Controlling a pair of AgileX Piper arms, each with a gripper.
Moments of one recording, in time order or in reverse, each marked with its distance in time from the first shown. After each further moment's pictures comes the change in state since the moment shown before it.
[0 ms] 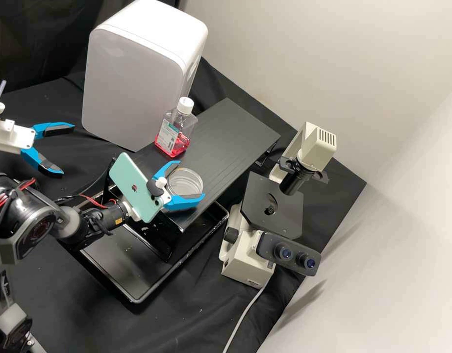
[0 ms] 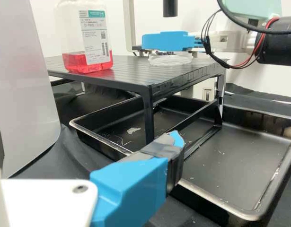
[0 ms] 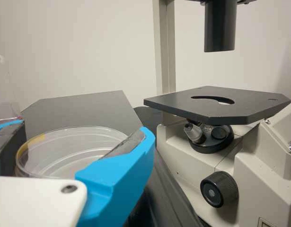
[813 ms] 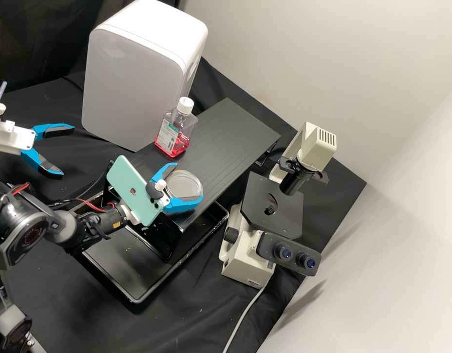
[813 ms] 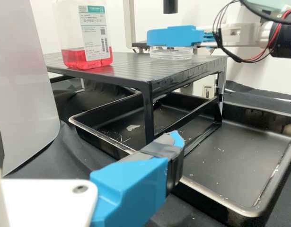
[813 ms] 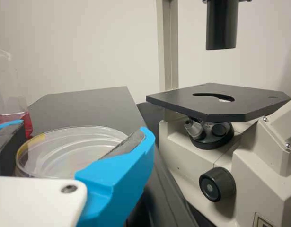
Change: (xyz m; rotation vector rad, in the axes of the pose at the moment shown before) left arm 0.001 -0.002 -0.001 -0.004 0.001 -0.008; right arm -0.012 0.009 0.002 -0.005 0.002 0.009
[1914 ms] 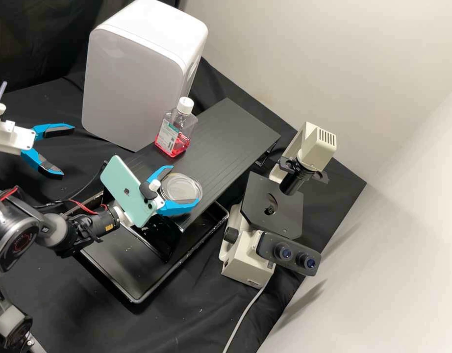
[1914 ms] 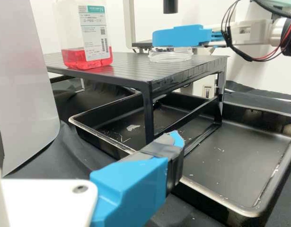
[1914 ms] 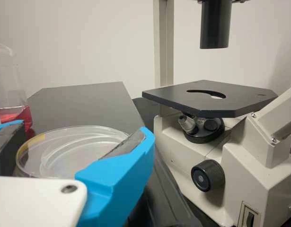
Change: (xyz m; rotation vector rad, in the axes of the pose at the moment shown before) left arm 0.000 0.000 0.000 0.000 0.000 0.000; right arm -0.014 0.000 -0.004 -0.024 0.007 0.018
